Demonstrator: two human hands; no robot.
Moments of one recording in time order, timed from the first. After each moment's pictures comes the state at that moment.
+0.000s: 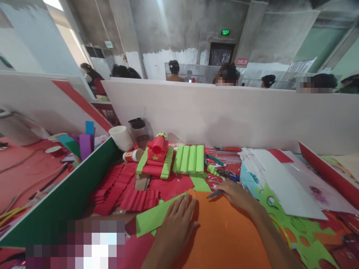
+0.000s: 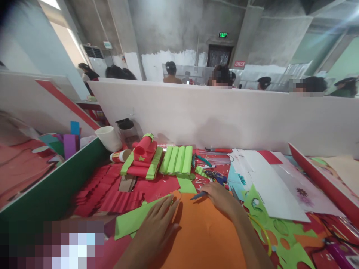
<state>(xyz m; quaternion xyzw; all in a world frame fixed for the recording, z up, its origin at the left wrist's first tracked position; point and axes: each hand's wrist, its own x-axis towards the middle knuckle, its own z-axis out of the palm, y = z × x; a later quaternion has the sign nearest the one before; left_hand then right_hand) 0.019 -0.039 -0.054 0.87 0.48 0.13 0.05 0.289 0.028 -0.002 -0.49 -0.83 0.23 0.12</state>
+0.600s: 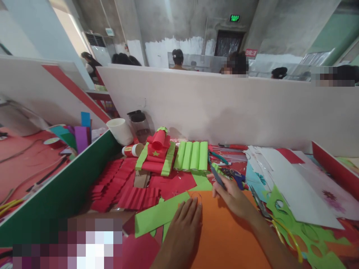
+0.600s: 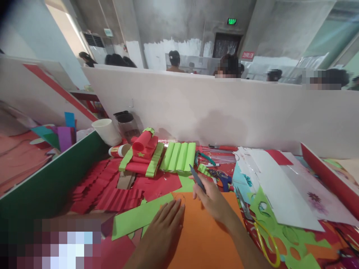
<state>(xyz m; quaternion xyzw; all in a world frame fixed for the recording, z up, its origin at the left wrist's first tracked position) 0.035 -0.045 -0.071 0.88 0.46 0.13 0.01 0.244 0.024 0.007 -0.52 -0.70 0.40 0.30</state>
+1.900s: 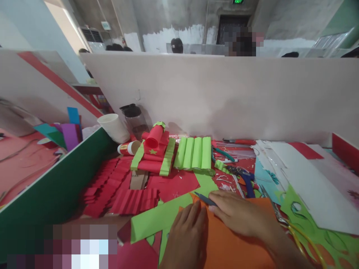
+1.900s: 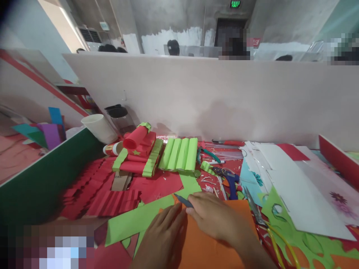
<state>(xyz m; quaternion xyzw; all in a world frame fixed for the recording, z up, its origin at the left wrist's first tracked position) 0.045 -0.038 -0.060 0.84 0.51 0.15 0.11 0.243 0.017 0.002 -0.50 -0.81 0.32 0.04</state>
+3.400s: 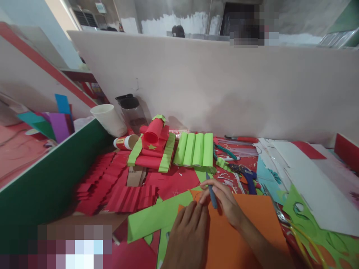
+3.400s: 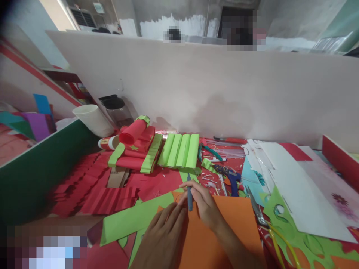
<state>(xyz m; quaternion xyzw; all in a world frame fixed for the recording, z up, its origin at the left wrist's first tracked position) 0.047 -0.041 -0.066 0.87 0.49 0.09 0.03 0.213 0.030 -0.058 -0.39 -0.59 0.57 0.42</state>
